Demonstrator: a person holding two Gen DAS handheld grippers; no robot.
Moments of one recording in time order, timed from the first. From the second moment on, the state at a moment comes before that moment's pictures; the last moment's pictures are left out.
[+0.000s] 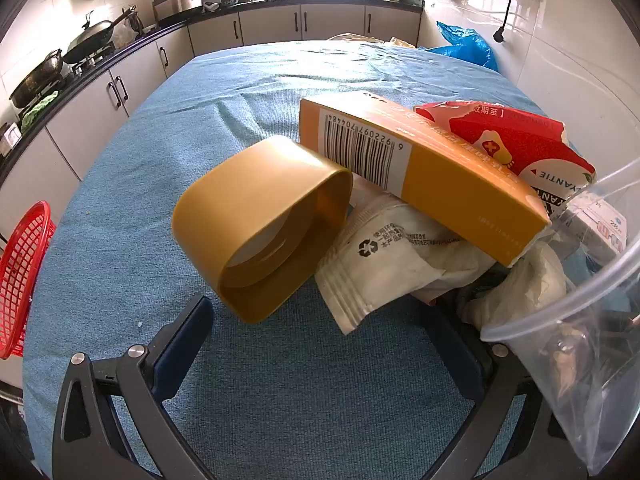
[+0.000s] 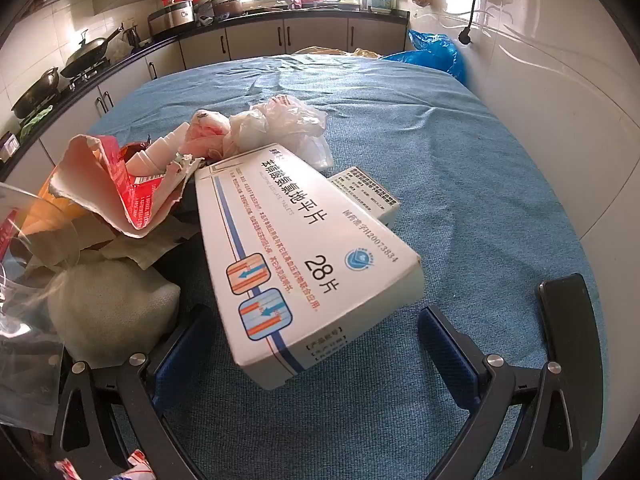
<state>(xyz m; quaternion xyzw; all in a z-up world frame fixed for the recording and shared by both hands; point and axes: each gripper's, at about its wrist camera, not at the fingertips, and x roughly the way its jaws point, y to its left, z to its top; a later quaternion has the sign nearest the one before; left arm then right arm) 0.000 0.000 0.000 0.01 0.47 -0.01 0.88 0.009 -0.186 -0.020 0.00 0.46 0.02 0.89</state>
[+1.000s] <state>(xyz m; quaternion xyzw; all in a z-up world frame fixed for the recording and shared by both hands) -0.090 0.063 0.026 -0.03 0.38 -0.05 0.92 -0.058 -0.210 0.010 -0.02 0.42 0.04 0.91</state>
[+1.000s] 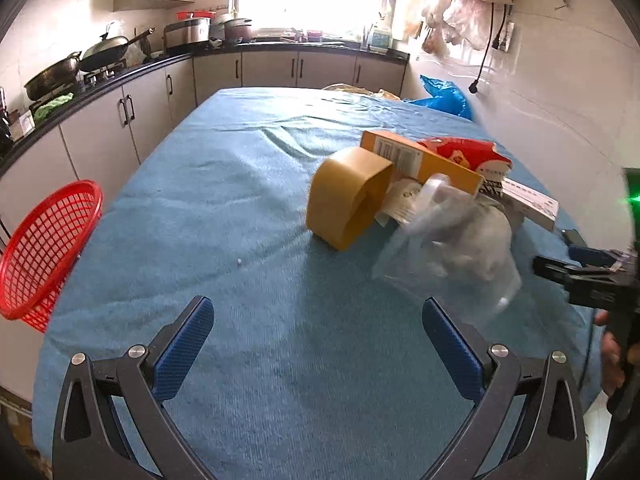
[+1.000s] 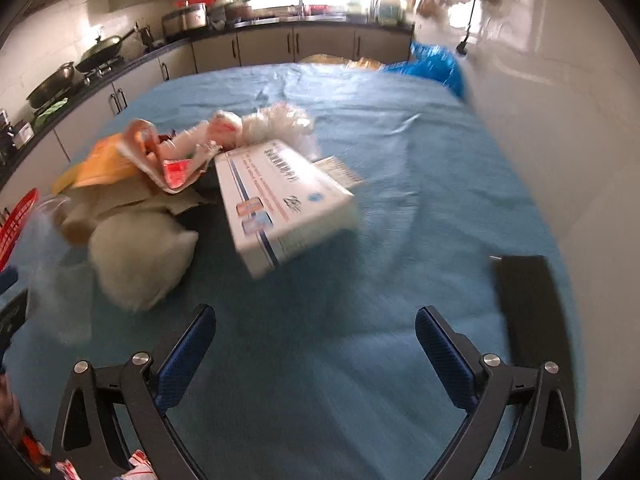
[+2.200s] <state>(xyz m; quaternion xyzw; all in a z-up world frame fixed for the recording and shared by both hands) -0.199 0.043 0.055 -0.07 0.29 -0.04 0.95 -0.222 -0.181 0.041 -0.02 0.30 0.00 0.96</state>
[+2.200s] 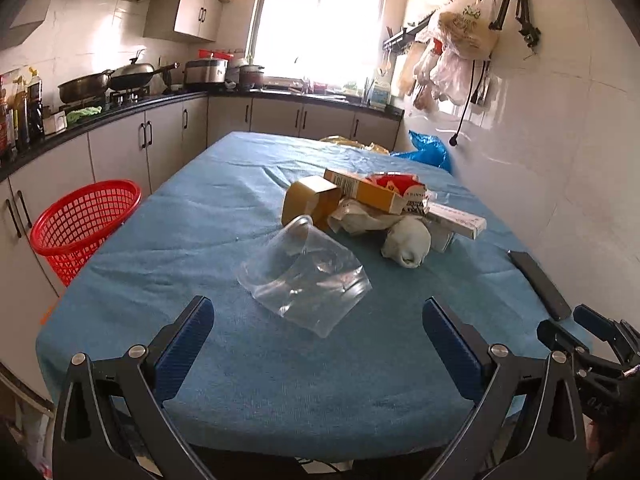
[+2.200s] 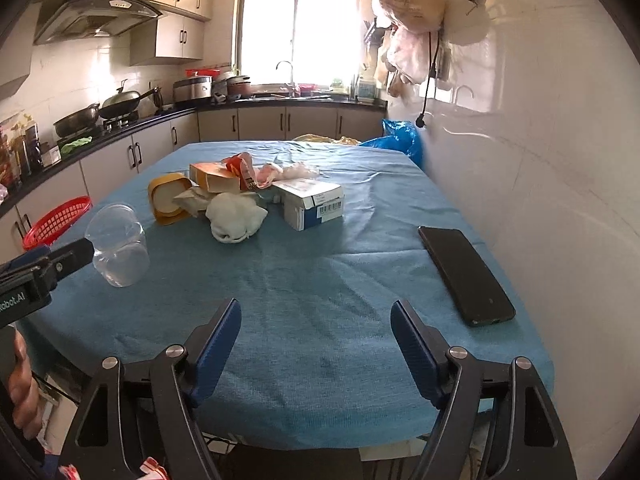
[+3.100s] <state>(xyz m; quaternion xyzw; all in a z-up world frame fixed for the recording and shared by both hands) -0.198 0.050 0.051 -0.08 0.30 -0.04 0.95 -0.220 -0.174 0.034 -0.03 0.31 0.01 0.95</state>
